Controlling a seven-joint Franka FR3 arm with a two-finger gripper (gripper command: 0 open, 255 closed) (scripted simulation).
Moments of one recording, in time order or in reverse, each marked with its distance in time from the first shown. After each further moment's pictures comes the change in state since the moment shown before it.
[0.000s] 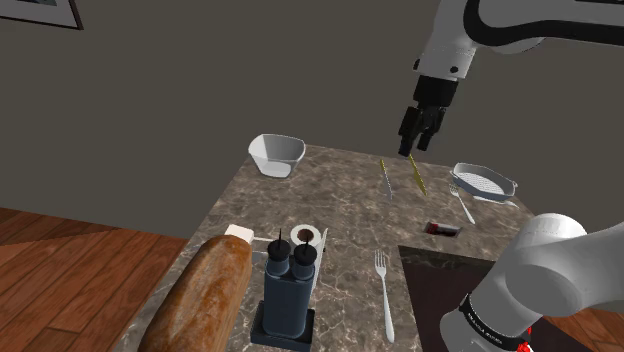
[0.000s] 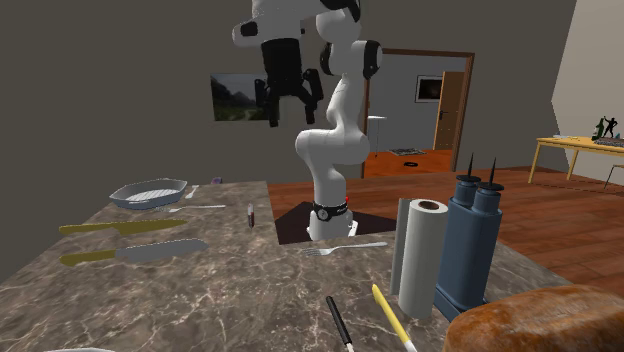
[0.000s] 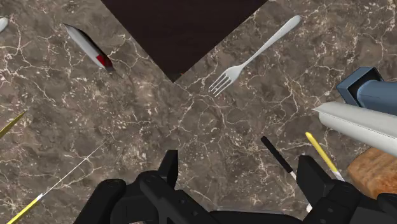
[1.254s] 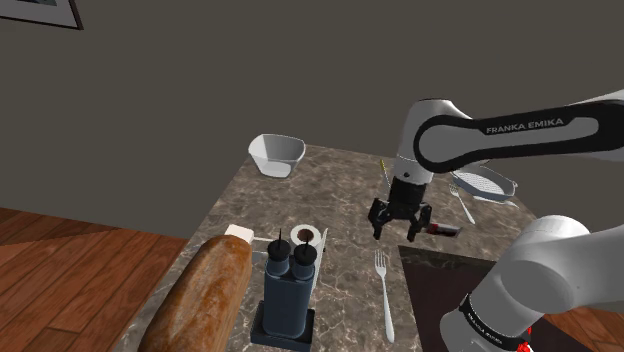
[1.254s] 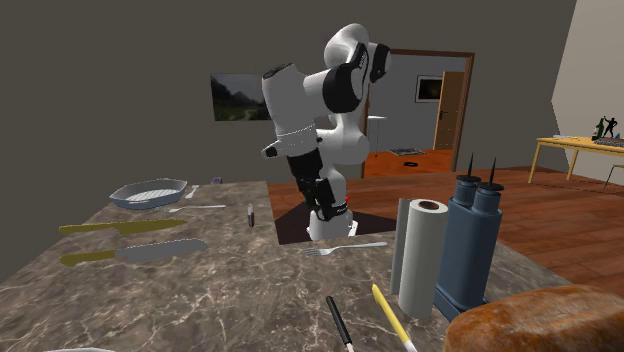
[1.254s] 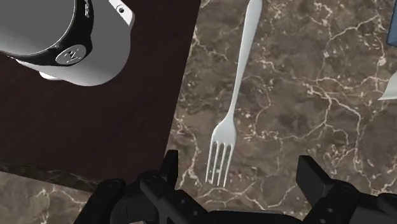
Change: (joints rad) arm -0.081 -0.015 0.182 -0.547 0.267 0.405 0.510
